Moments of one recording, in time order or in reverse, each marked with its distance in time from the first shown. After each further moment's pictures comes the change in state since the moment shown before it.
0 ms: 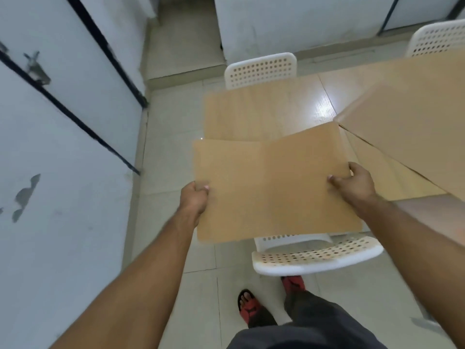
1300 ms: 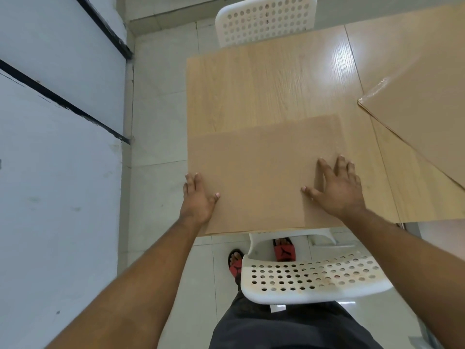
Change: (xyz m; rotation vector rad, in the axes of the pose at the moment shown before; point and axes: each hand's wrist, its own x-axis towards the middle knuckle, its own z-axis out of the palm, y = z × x) left_hand 0.088 -0.038 0.069 0.896 -0.175 0.102; right_hand 0.110 0.042 0.069 -0.903 -0.272 -0.235
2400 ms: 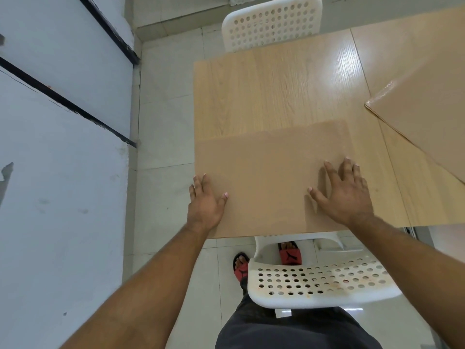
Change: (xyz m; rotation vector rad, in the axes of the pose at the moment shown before) left_hand -0.008 0.004 -0.001 0.017 0.036 0.029; right_hand -0.009 -0.003 0.003 -0.064 0.043 -0.045
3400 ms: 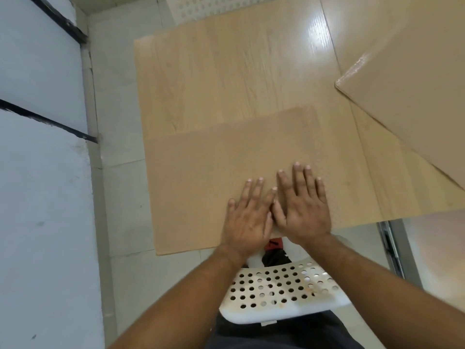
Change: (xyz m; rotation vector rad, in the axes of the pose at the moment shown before) left_hand -0.031 0.106 0.121 0.320 0.013 0.650; right_hand -0.013 -0.005 0.054 -0.063 0.151 -0.141
